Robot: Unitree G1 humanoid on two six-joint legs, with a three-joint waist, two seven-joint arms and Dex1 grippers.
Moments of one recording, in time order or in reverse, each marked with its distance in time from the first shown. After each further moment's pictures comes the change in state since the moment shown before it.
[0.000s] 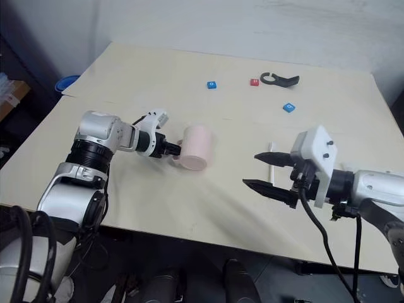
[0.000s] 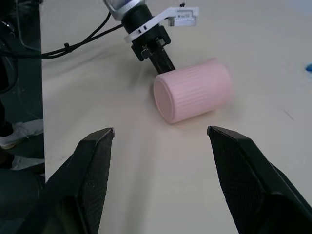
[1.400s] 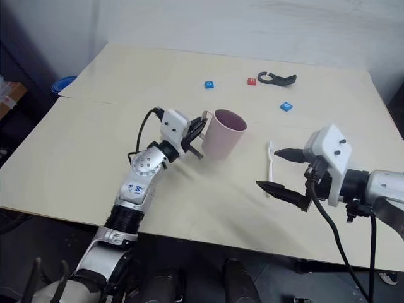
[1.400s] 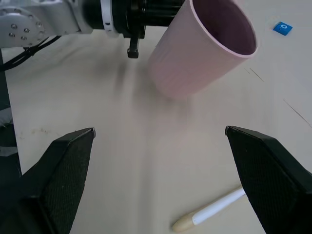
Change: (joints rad) left arm 0.556 -0.294 0.034 -0.483 0.251 -1.224 0.336; right arm 0.080 -0.077 -0.046 0.044 -0.014 0.027 -0.018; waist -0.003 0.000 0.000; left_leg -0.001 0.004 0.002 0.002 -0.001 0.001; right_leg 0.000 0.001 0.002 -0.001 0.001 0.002
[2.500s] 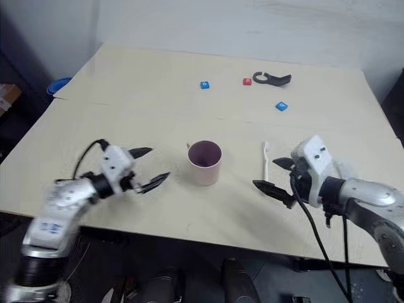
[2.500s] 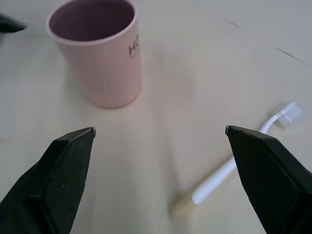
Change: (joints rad) left arm 0.406 0.677 0.258 -0.633 -0.384 0.504 -0.547; right arm -0.096 0.227 0.169 0.108 -0.021 0.083 -0.266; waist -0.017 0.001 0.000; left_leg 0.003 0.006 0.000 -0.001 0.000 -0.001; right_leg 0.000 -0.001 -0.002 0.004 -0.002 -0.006
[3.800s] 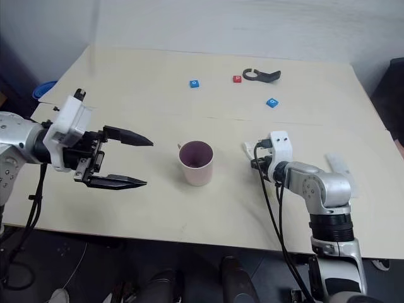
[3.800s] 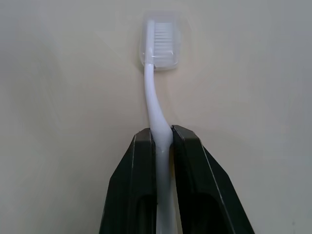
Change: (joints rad) left arm -0.402 0.196 -0.067 0.089 -0.280 0.155 -0.415; right arm -0.354 0.344 0.184 0.482 -0.384 0.157 -0.234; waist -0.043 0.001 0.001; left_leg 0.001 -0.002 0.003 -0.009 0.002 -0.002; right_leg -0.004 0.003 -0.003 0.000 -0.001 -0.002
